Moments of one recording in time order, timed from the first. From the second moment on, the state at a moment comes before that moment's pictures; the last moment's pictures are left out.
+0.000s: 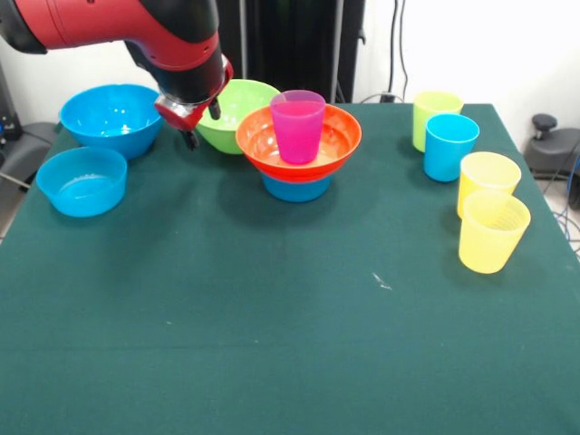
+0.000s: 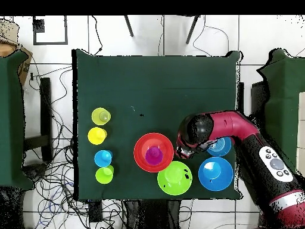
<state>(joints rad) -0.94 -0.48 0.74 1.66 -0.79 1.26 0.91</state>
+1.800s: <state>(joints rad) -0.94 -0.48 0.74 1.66 -0.80 1.26 0.91</state>
